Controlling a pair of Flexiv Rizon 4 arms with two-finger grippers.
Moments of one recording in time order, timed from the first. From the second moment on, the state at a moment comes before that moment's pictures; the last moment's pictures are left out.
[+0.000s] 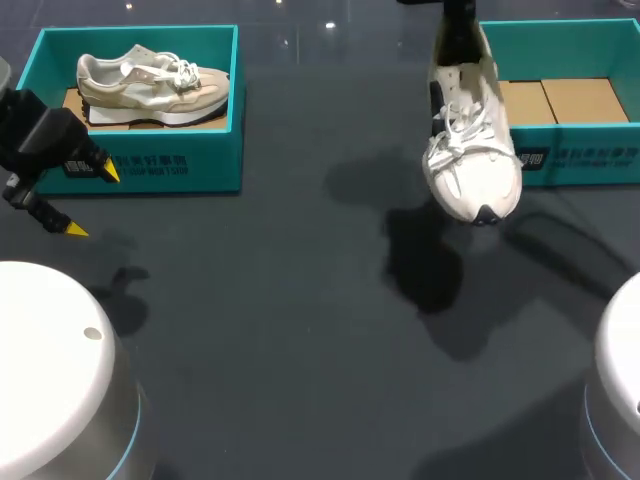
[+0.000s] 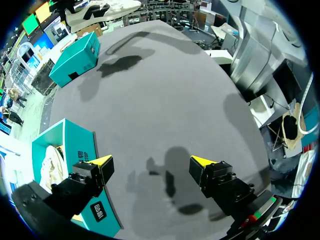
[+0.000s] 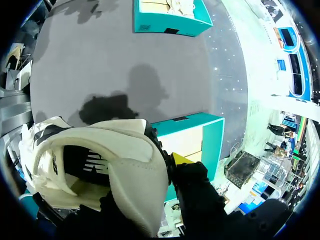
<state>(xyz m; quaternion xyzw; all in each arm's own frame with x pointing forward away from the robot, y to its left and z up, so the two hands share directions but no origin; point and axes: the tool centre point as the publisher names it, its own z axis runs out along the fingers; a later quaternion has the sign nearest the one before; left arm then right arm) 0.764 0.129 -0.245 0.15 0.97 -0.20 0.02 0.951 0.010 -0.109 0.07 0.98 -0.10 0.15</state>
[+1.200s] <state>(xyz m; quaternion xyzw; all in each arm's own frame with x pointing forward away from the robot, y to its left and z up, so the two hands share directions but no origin) 0.764 0.129 -0.245 0.15 0.97 -0.20 0.02 1.100 -0.176 -0.092 0.04 0.97 -0.14 0.17</state>
